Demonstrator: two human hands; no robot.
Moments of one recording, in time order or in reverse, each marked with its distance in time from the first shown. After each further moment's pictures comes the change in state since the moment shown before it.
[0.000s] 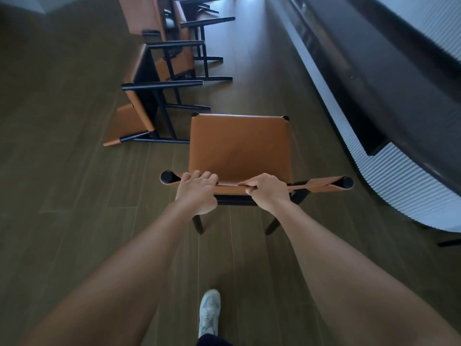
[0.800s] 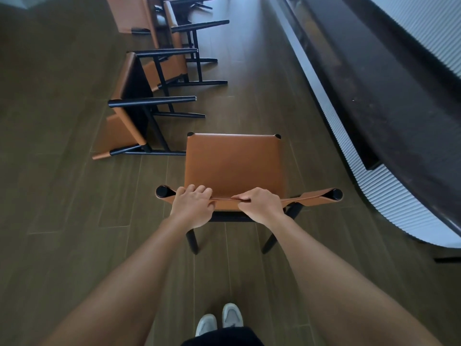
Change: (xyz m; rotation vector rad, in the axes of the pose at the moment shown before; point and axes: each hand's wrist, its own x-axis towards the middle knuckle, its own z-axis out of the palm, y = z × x) left_hand 0.109 -0.025 -0.029 0.002 -0.021 -0.005; right_hand 0.102 -0.008 -0.047 0.034 -0.133 0.047
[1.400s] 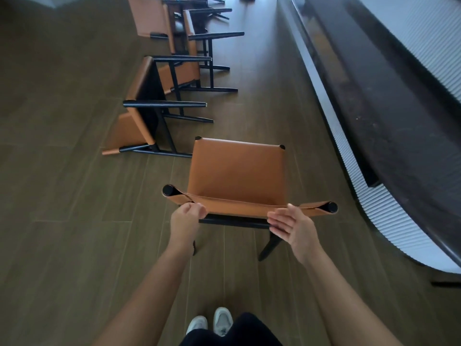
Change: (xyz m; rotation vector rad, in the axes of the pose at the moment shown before) left_hand -0.066 0.031 -0.022 -1.593 0.253 -0.737; right_hand -0.060 0.067 -0.013 1.481 0.090 0.360
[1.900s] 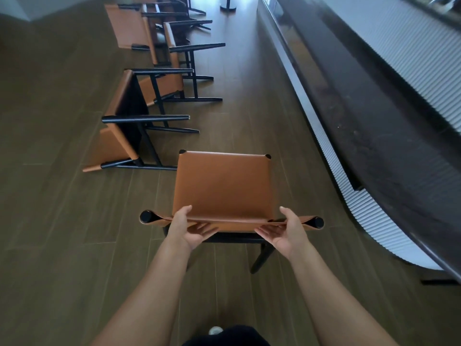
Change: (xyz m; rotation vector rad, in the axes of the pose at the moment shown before) left_hand 0.052 0.025 0.048 -0.632 -0.171 -0.583; right_hand 0.042 -0.032 0.006 0.502 0.150 0.260
